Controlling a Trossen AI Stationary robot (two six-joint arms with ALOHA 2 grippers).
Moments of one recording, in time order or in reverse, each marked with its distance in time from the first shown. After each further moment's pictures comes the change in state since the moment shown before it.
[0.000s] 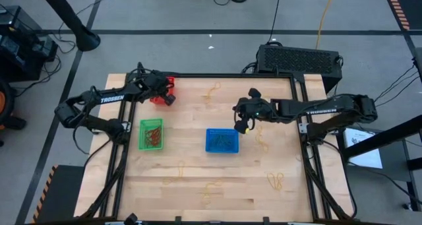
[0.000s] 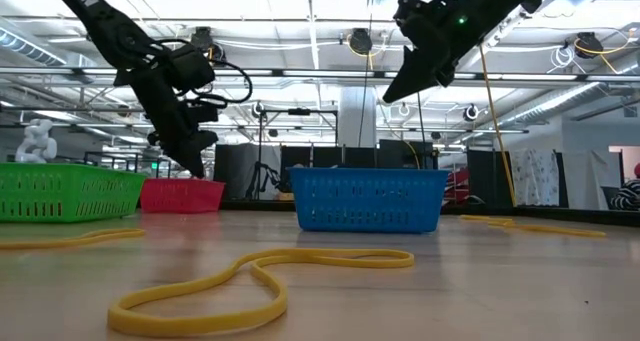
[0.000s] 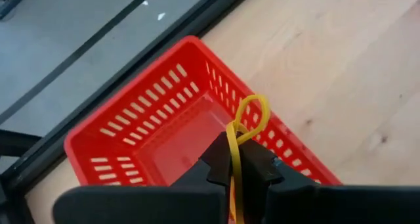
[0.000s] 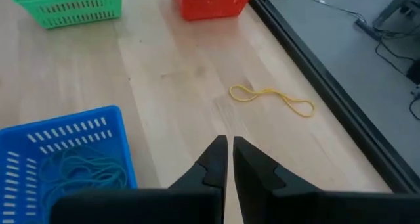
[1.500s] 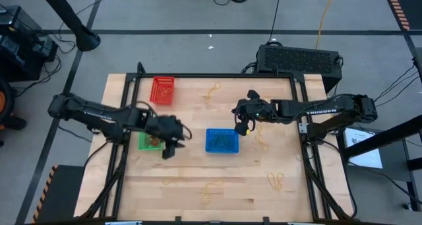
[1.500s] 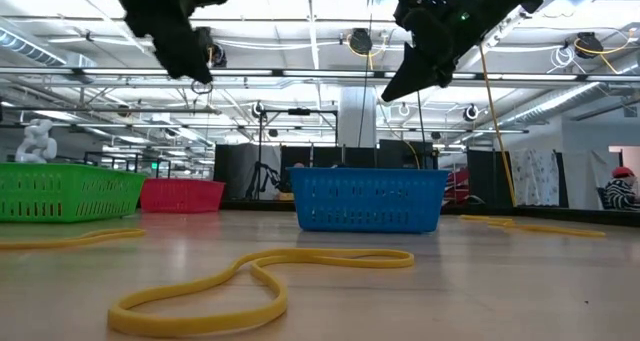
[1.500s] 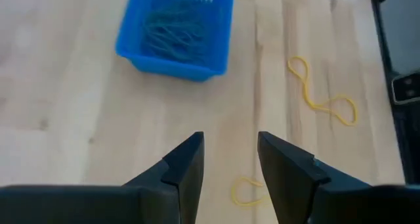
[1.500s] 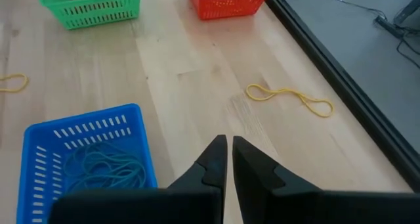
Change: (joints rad) left arm -0.885 -0.130 0.266 -0.365 0.262 -0.343; right arm 0.007 0.000 0.000 0.003 -0.053 0.008
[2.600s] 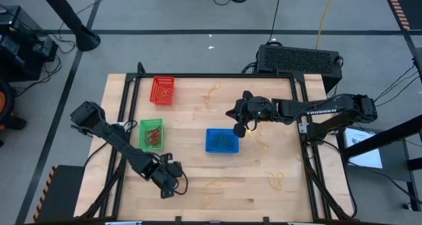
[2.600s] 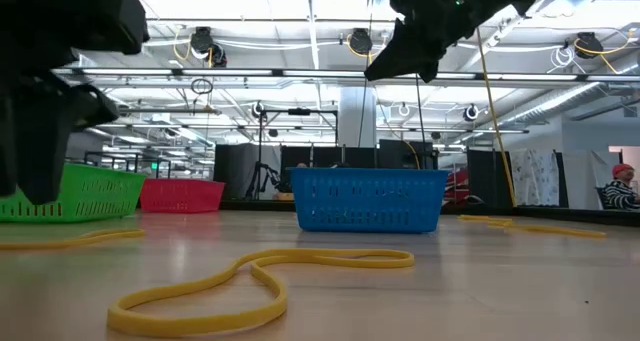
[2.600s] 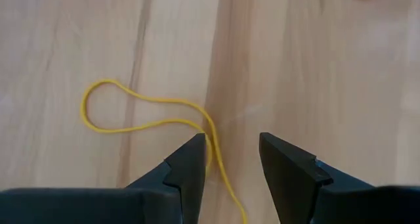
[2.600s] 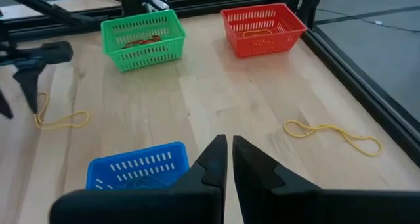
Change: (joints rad) left arm -0.529 0.430 -0.001 0.108 -0.219 -0.495; right arm 0.000 0.001 0.000 0.144 -0.132 0.008
